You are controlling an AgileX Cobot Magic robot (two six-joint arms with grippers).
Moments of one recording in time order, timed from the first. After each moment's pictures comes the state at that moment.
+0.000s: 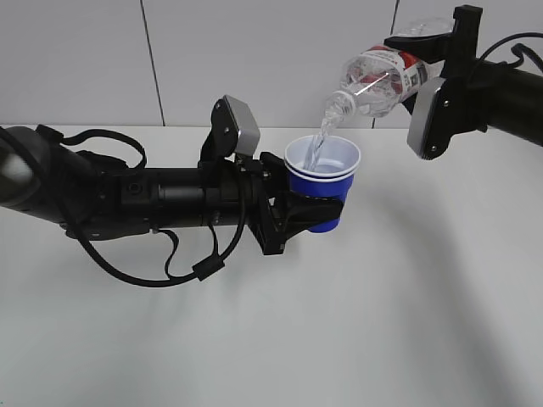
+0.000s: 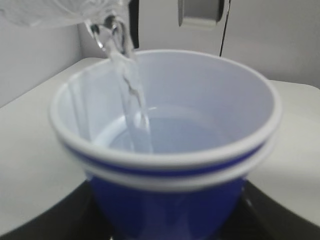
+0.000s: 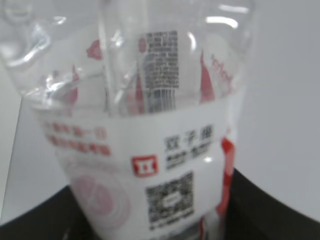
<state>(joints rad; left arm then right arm) -0.53 2.11 -1.07 0.99 -1.02 -0.56 0.00 1.87 -1.05 -0.85 -0.90 -1.06</state>
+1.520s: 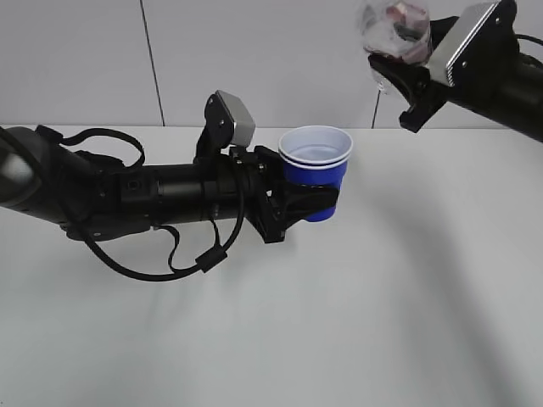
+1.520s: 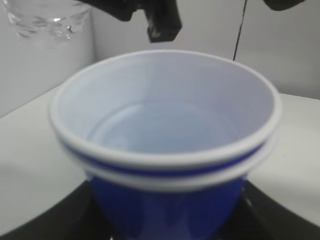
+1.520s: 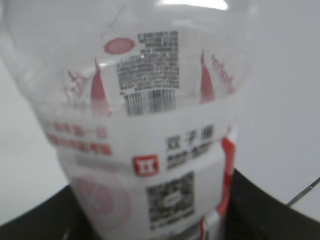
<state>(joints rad) -0.52 2.11 -1.07 0.92 -1.02 -0.56 0.00 1.87 -1.06 -0.84 -0.99 -0.23</state>
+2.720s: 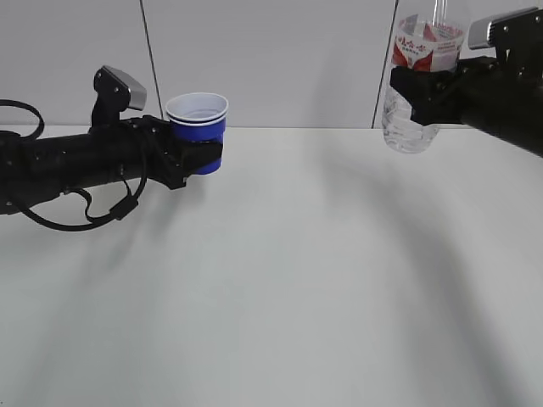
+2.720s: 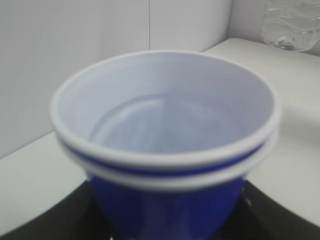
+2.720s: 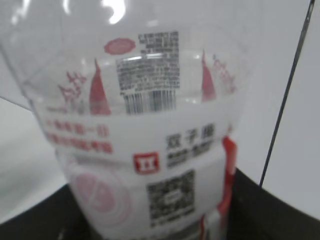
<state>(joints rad) -0.21 2.11 -1.07 0.91 -0.94 -0.54 0.00 1.82 -0.96 -0.69 -0.83 0.33</state>
